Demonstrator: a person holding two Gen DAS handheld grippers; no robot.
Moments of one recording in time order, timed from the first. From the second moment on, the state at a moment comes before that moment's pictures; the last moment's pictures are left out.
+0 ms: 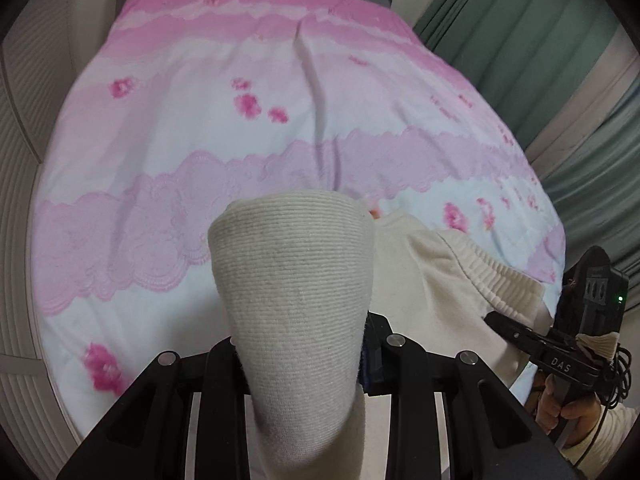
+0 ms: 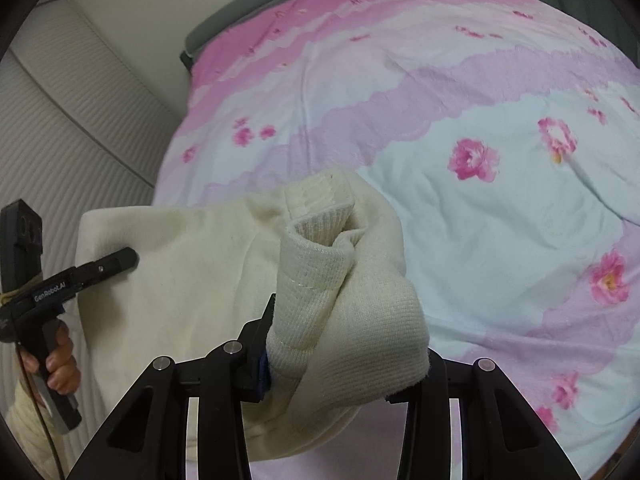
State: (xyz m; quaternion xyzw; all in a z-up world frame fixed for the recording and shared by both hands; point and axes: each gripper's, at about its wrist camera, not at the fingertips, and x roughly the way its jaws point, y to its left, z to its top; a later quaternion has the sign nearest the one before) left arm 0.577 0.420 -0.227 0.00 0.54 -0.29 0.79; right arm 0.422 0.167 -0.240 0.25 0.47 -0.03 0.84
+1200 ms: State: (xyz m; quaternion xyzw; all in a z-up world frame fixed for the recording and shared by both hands) left arm 0.378 0.352 -0.132 0.14 0.45 -0.11 0.87; right arm 0.348 0.088 -0.196 0.10 0.49 -0.06 0.86
